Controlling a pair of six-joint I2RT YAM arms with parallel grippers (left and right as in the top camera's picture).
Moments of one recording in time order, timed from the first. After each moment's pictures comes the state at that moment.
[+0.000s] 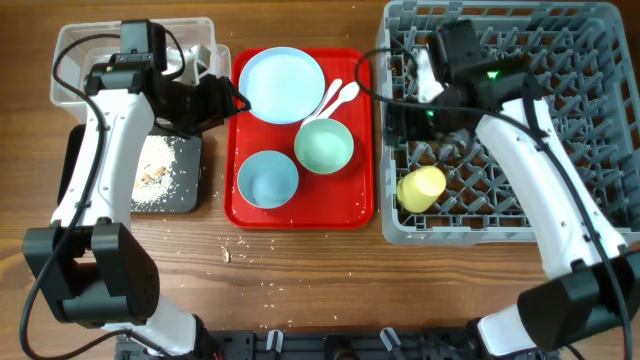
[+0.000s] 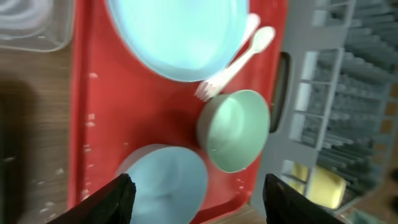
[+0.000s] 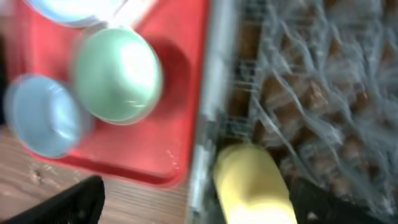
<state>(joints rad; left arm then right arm) 0.03 1.77 1.53 -1.00 0.54 -0.24 0.30 1.68 1.61 -1.19 -0.14 0.21</state>
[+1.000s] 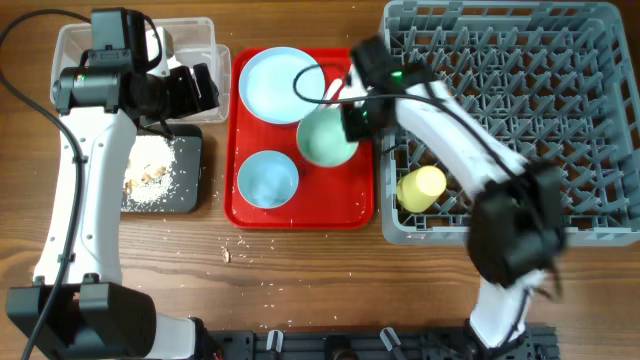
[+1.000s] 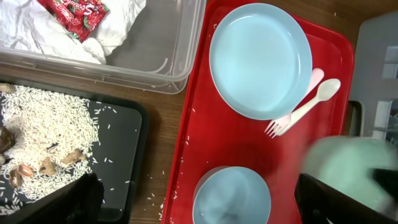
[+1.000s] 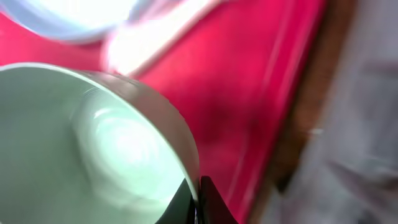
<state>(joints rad) 0.03 1.63 1.59 -1.05 0.15 -0.24 0.43 1.97 1.63 -0.92 -0.13 0.25</state>
